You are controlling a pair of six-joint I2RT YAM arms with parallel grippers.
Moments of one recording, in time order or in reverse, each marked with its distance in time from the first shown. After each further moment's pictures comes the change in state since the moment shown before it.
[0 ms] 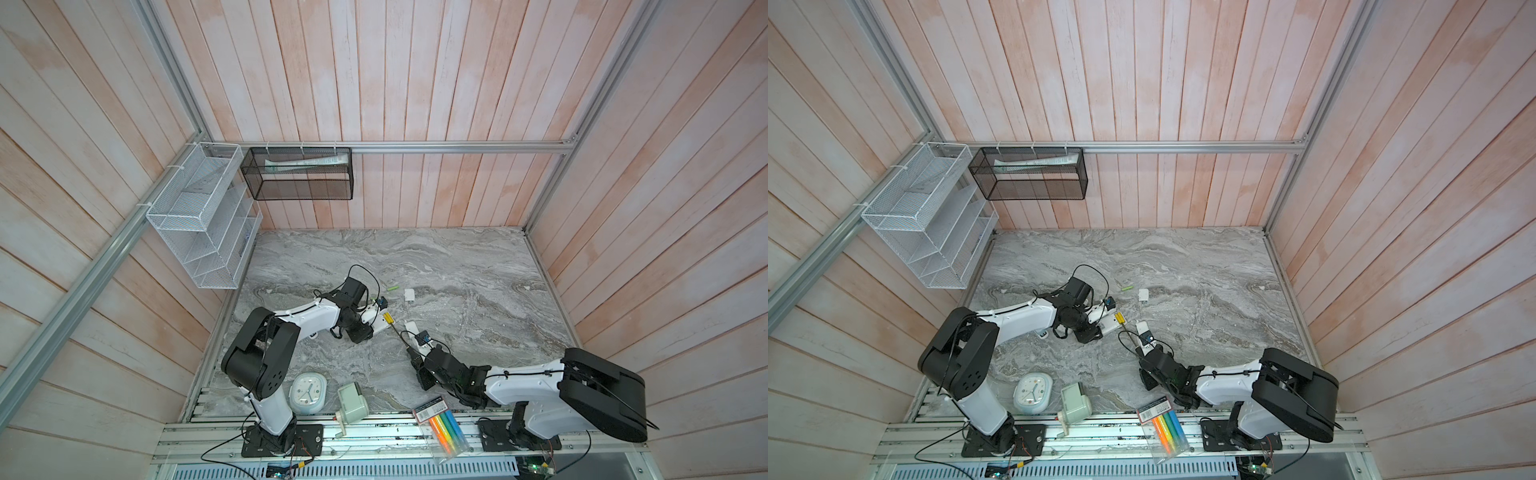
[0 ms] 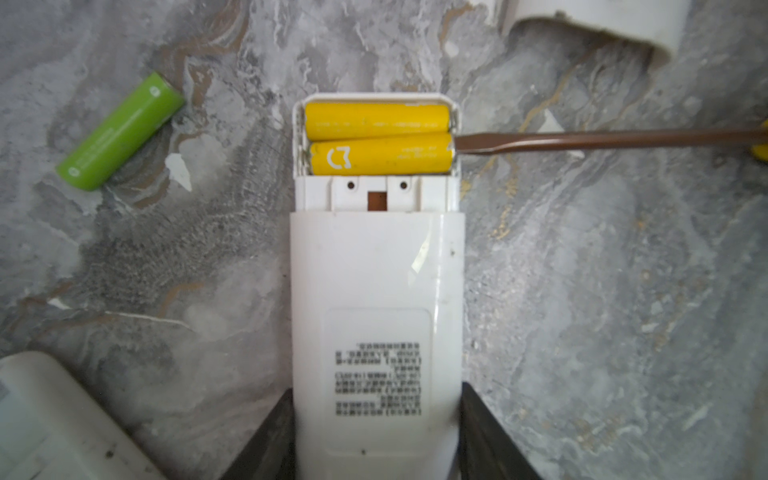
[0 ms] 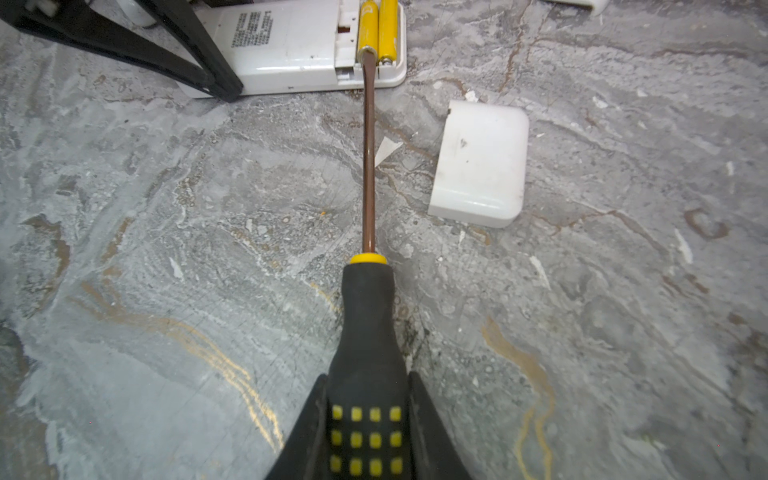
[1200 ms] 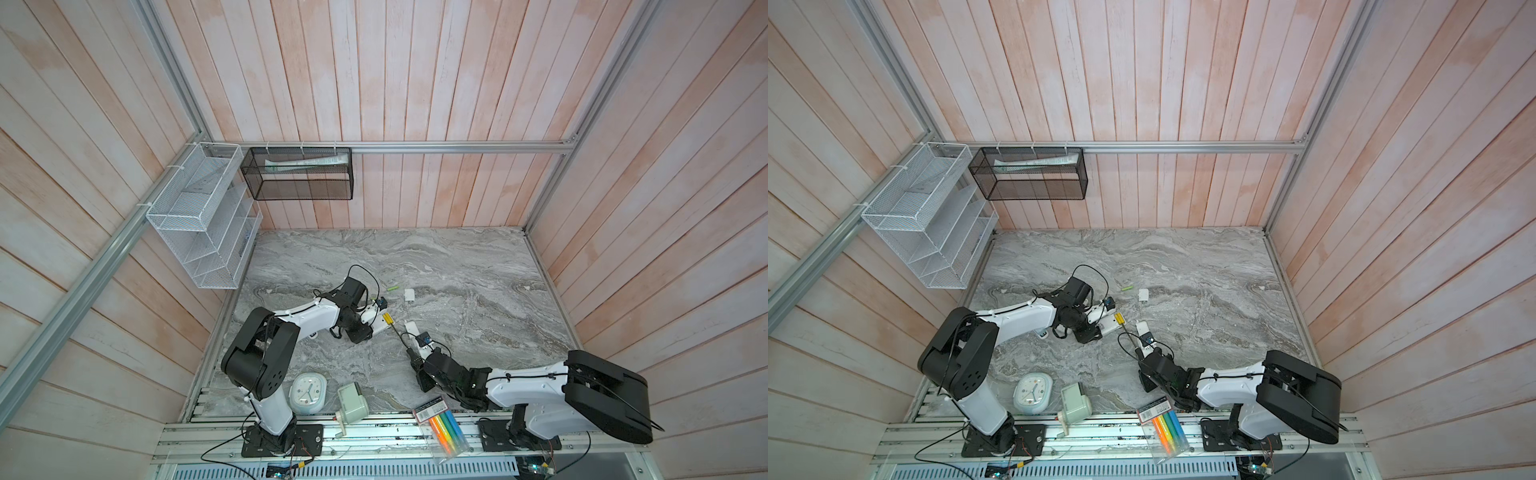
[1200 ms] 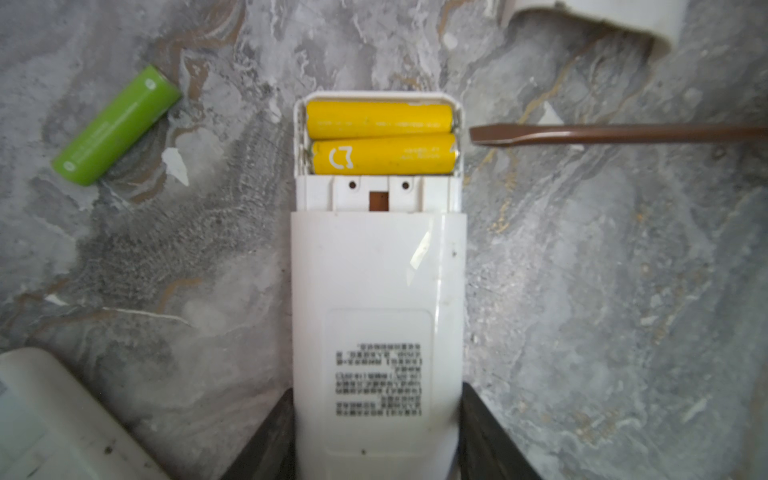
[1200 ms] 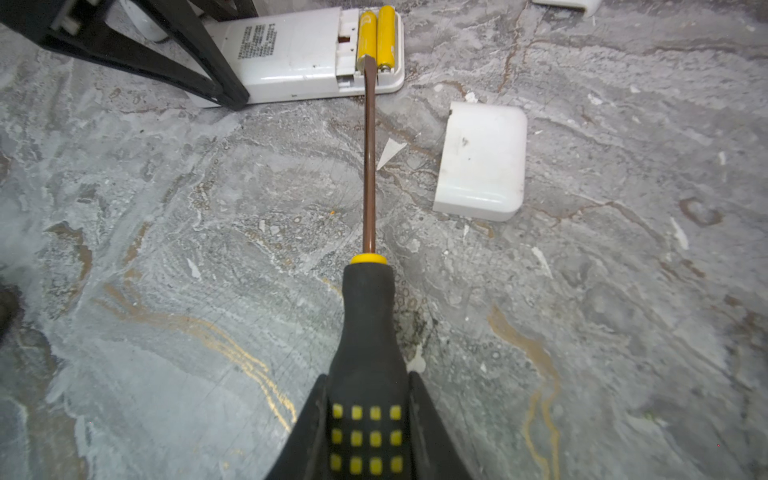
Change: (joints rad) left arm 0.005 0.000 0.002 -0.006 0.001 0.005; right arm 0.039 -0.024 -0.002 -0.019 0.034 0.052
